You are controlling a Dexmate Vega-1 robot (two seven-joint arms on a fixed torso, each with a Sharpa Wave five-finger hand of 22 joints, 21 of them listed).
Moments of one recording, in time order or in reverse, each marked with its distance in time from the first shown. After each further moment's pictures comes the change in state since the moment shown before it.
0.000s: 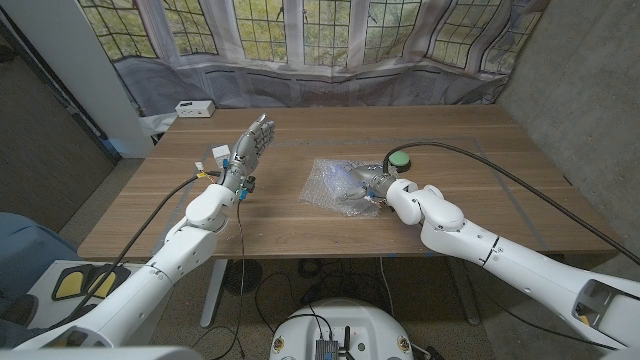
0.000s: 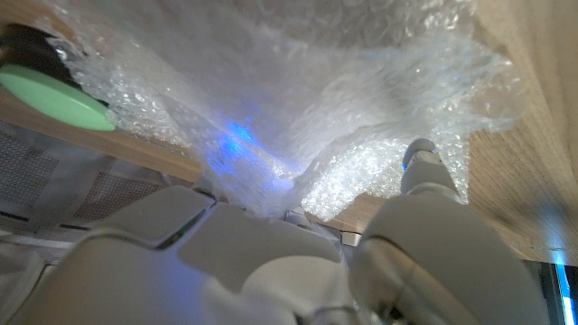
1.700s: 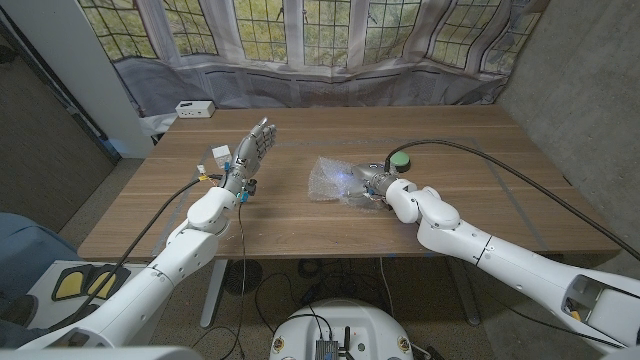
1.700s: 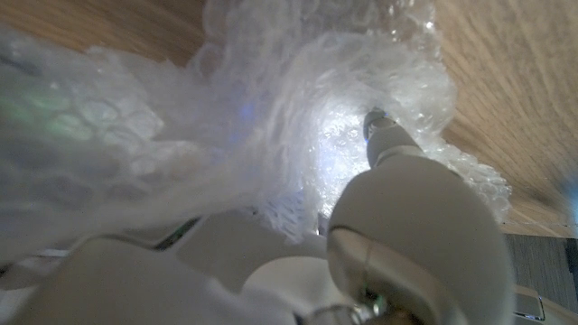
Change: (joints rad) left arm 0.004 -0.005 0.007 0.009 -0.007 0.005 -0.002; left_hand 0.000 0.000 -0.004 -0.004 0.000 0.011 -0.011 -0.004 0.000 0.004 -0.004 0.001 0.000 0.004 0.004 0.000 0.005 -0.017 0.024 0.000 0.000; right arm 0.022 0.024 -0.037 0.104 0.108 -0.005 -0.068; right_hand 0.483 0.045 0.074 -0.001 0.005 0.492 -0.035 0.074 0.000 0.562 -0.086 0.144 -0.005 0.517 -0.087 0.206 -0.006 0.319 -0.054 0.154 -0.005
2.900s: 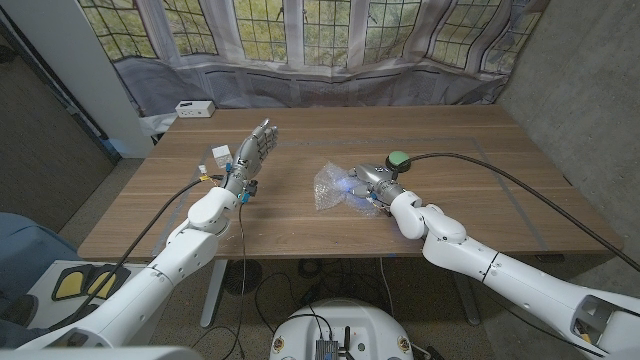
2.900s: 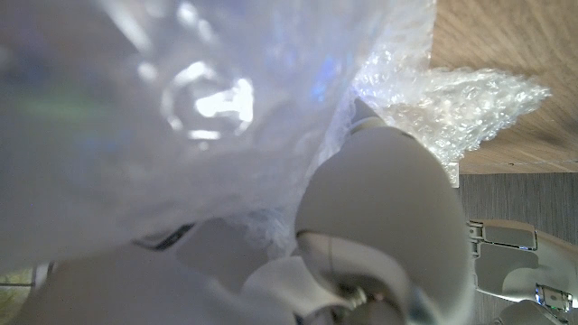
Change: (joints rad) left arm 0.000 0.005 0.004 -0.009 -0.004 0.018 -0.003; left_hand 0.000 0.000 -0.003 -0.003 0.000 0.003 -0.003 0.000 0.000 0.005 -0.005 0.000 0.000 0.003 0.003 0.000 0.000 0.000 0.010 0.000 0.005; right arm -0.101 -0.004 0.066 -0.004 0.077 0.082 -0.276; right_hand 0.250 0.099 -0.006 0.012 -0.032 0.395 -0.018 0.070 0.010 0.371 -0.011 0.128 0.030 0.575 -0.154 0.154 0.226 0.773 -0.367 0.163 0.036
